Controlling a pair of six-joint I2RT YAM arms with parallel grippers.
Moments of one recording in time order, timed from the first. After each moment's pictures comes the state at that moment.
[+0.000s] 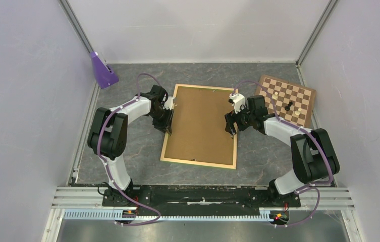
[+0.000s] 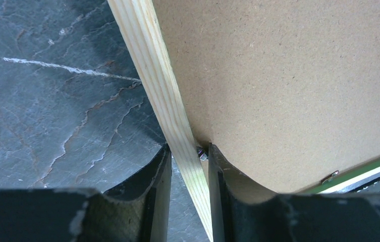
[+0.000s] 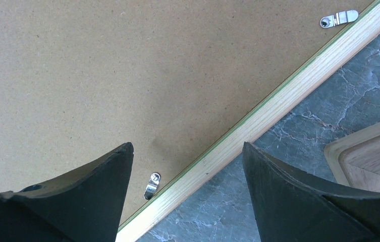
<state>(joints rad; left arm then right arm) -0.33 1.86 1.21 -0.69 0.28 -0.05 0.26 1.54 0.77 -0.08 -0.39 -0.25</state>
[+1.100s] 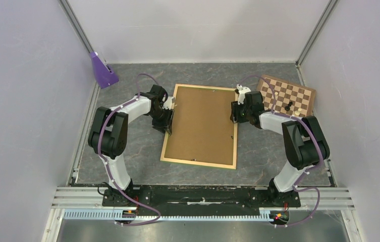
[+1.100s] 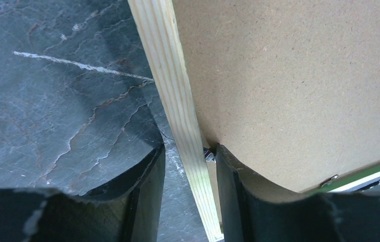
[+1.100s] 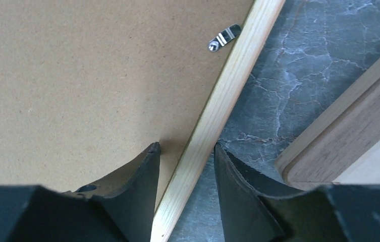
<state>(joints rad) -0.32 1.87 1.23 -0.71 0.27 -0.07 0.25 1.70 0.85 0.07 -0.14 0.04</state>
